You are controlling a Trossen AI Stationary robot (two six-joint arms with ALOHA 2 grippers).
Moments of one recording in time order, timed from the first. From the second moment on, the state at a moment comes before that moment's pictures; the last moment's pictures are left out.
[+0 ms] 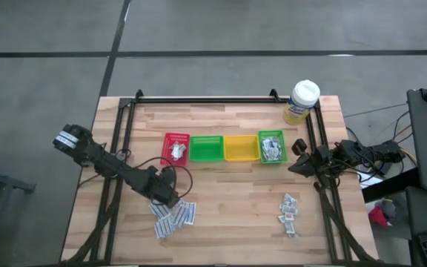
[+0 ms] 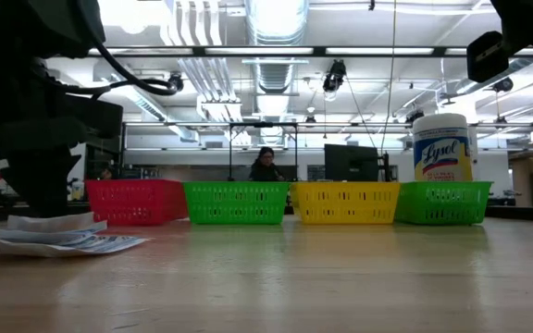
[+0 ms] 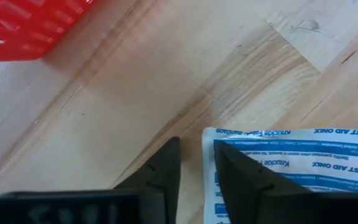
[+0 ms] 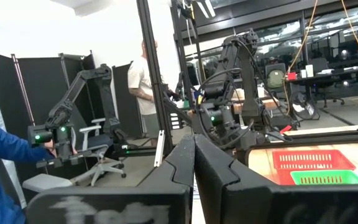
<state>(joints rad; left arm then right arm) -0.45 1.50 0.71 -0.61 -0.27 -1.18 0.21 0.01 0.08 0.16 -0.08 0.24</state>
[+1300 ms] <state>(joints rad) -0.45 1.42 0.71 -0.61 -0.28 -1.16 0.21 0.01 0.08 0.16 -0.08 0.24</state>
